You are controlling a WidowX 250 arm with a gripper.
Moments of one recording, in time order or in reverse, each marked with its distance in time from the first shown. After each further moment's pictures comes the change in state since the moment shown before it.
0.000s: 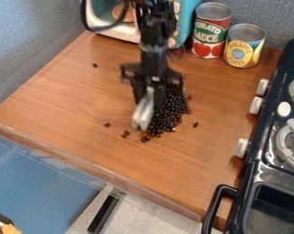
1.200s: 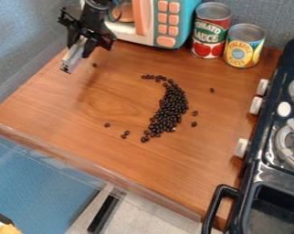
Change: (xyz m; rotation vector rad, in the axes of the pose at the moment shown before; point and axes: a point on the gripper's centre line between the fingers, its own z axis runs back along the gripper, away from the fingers) arm 0.066 0.152 0.004 0.473 -0.009 -0.009
